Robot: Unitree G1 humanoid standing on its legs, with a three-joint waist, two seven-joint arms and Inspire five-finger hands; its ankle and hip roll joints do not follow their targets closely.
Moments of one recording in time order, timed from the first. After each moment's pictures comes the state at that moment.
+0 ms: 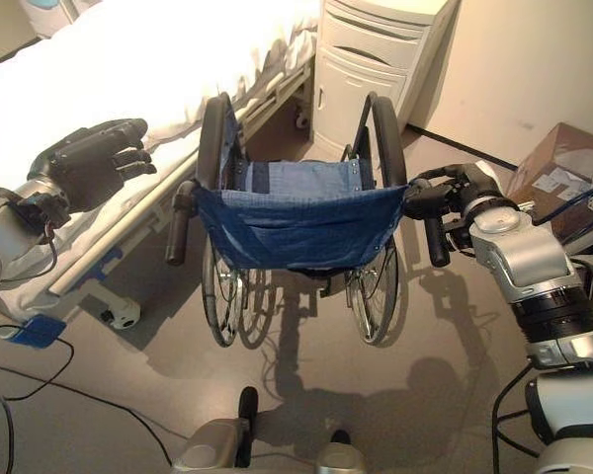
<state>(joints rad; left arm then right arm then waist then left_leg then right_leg) -0.59 0.96 0.00 0.18 -1.19 0.49 -0.01 -0.73 -0.95 0.28 0.20 0.51 0.70 -0.14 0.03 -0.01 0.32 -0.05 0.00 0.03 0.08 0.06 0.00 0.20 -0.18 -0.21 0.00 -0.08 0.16</state>
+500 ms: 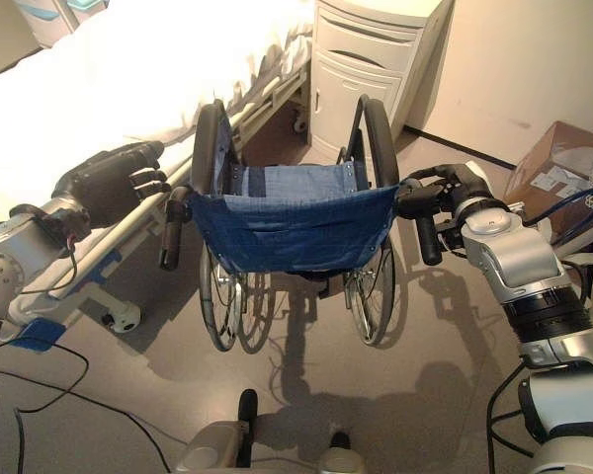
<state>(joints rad) -0.55 0.89 -0.03 0.18 -1.19 0.49 0.02 -0.73 -0.92 0.29 0.20 0.52 0.69 -0.14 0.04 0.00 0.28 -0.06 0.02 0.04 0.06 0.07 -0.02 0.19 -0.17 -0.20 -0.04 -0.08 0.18</state>
